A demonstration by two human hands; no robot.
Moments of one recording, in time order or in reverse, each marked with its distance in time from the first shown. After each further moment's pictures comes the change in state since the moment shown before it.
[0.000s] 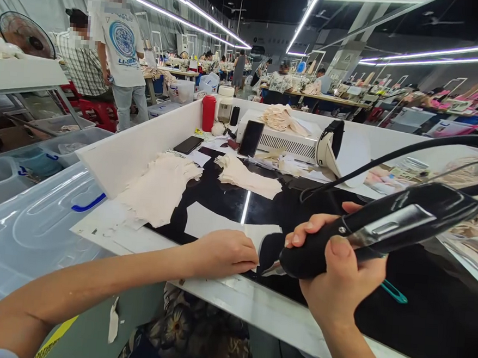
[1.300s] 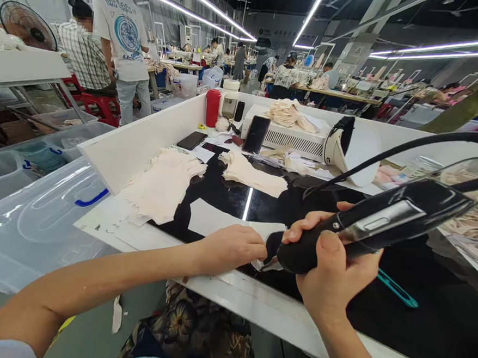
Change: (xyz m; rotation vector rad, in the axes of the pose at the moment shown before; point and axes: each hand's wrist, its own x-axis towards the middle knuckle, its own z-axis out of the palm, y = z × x) left_hand 0.007 -0.002 0.001 0.169 0.006 0.083; right_hand -0.004 0.013 0.004 -0.060 0.008 -0.007
